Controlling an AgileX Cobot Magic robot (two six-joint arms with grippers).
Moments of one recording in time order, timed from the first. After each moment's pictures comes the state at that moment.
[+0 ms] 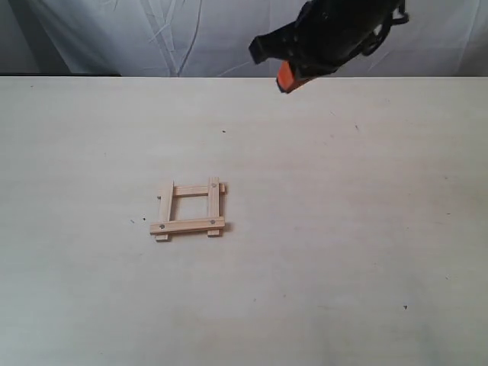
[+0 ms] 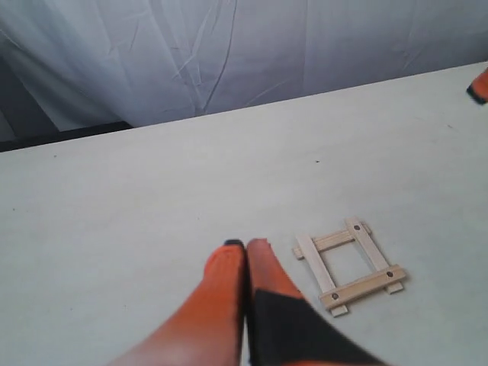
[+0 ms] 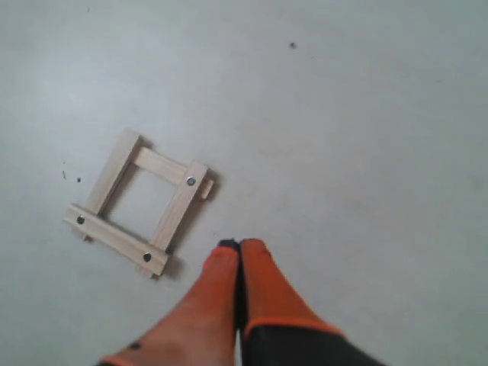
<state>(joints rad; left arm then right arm) -0.14 0.45 -0.74 0.01 0.77 0.02 0.43 1.79 -1.57 0.33 0.94 -0.20</state>
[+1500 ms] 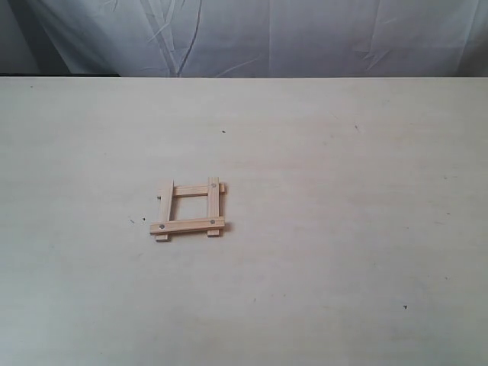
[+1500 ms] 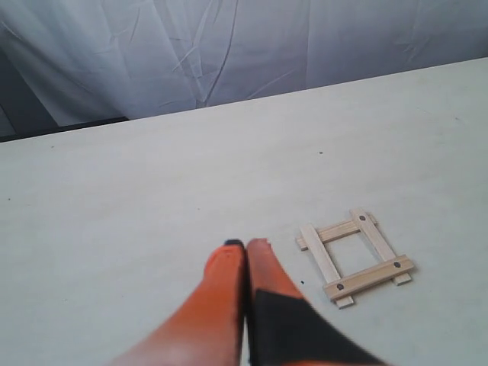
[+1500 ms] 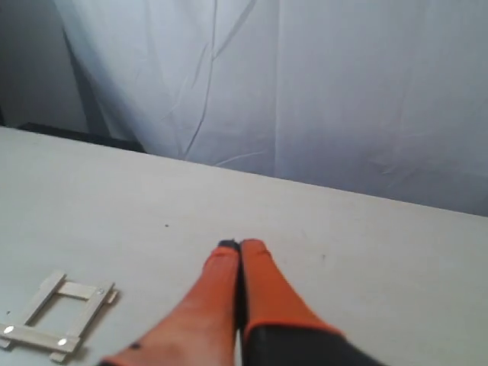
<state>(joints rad) -0.14 0.39 -0.62 0.02 0.70 0.01 0.32 0.52 -0.59 0.12 0.39 -0.07</state>
